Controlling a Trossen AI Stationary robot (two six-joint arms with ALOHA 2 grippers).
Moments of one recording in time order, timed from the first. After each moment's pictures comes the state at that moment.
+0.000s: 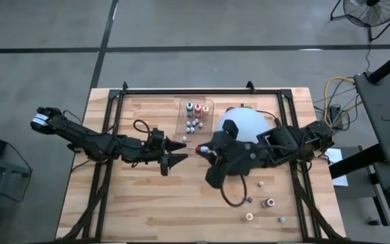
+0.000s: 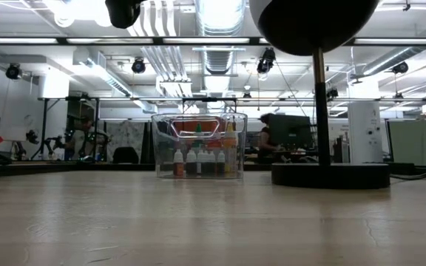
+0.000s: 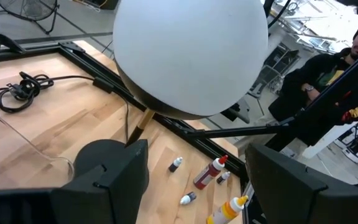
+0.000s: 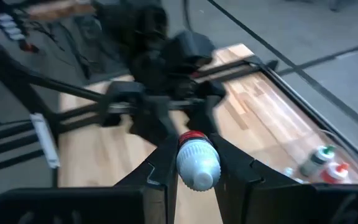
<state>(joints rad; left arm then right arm) -0.33 1.15 0.86 0.20 -0.46 -0.67 0.42 1.87 2.35 -1.09 0.60 0.52</state>
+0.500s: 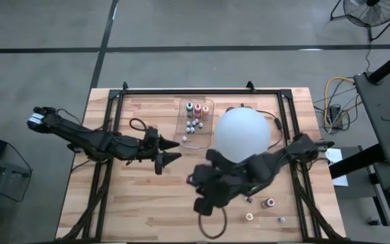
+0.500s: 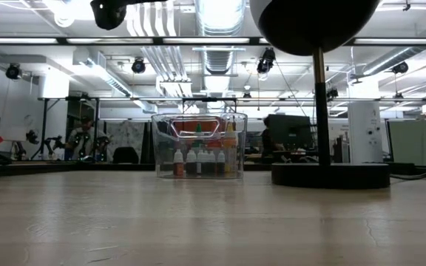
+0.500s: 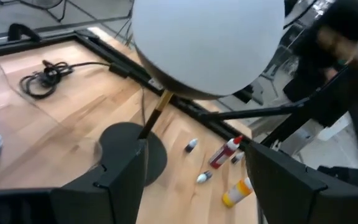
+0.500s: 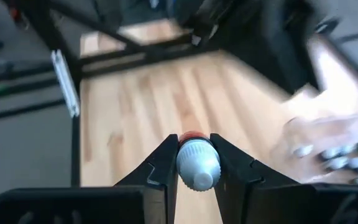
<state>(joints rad) -0.33 1.07 0.86 0.01 -0.46 -0.67 0.49 2.04 2.34 -1.07 0.51 0.57</state>
